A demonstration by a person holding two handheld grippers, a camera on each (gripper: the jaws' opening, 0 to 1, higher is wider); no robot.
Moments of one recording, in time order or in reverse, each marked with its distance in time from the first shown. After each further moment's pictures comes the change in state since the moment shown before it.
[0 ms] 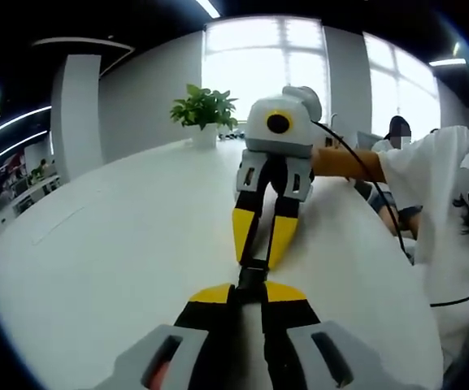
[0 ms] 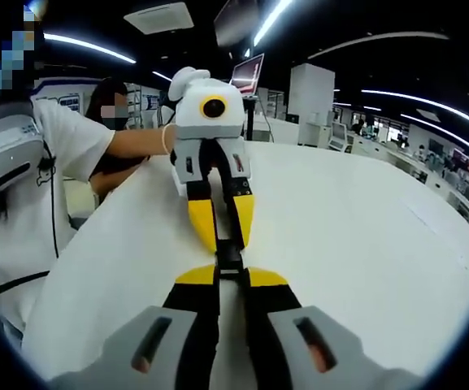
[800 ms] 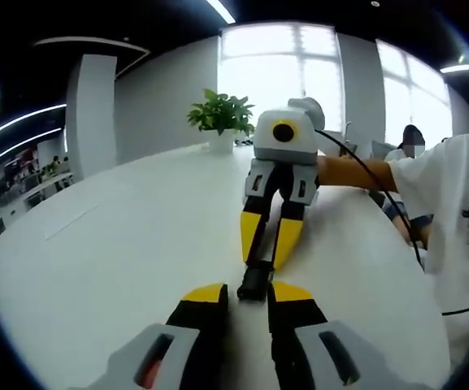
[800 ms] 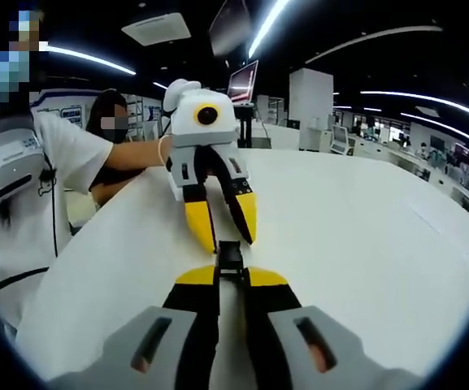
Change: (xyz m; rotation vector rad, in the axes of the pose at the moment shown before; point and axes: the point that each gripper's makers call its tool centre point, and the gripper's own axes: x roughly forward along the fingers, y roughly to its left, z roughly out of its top) left arm -0.005 0.020 0.006 -0.034 -0.043 0.073; right arm 0.005 -0.023 -0.002 0.030 -0.042 0.029
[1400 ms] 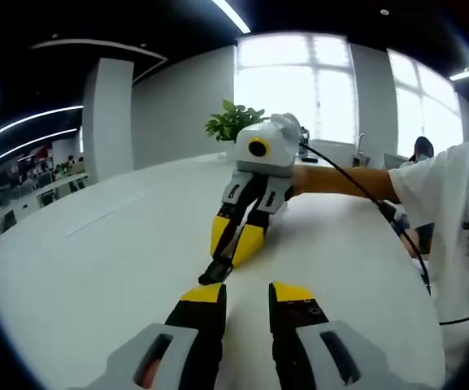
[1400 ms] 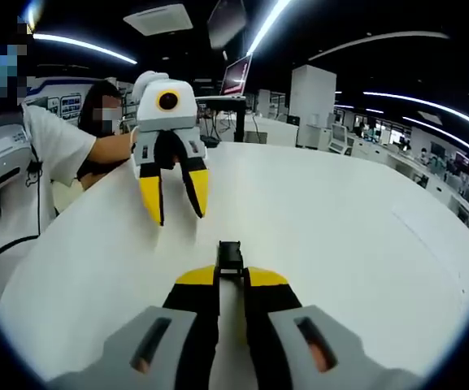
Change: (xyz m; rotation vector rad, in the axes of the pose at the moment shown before) left arm -0.022 0.015 0.007 -0.040 -0.061 0.066; right arm 0.014 -0.063 0.000 -0.046 0.046 -0.012
